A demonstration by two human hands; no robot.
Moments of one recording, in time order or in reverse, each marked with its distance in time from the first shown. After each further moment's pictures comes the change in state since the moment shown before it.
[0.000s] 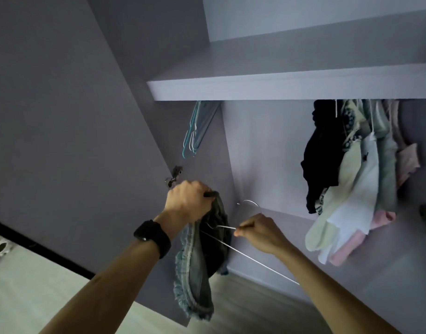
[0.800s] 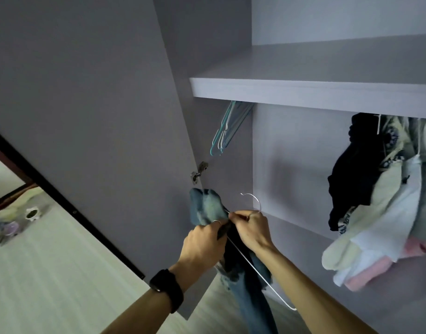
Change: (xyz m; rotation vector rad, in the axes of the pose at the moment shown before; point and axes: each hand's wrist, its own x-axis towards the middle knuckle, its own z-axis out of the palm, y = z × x) left_hand -0.080 -0.023 0.076 -0.235 -0.006 -0.152; right_hand 0.022 -0.046 0.056 0.345 0.191 -0.111
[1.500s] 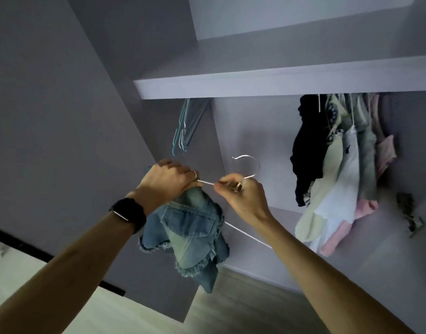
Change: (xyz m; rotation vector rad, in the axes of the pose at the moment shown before) left_hand 0.111 0.021 -0.087 0.602 0.471 0.934; right_hand -0.005 -0.024 -0.080 0.043 0.210 -0.300
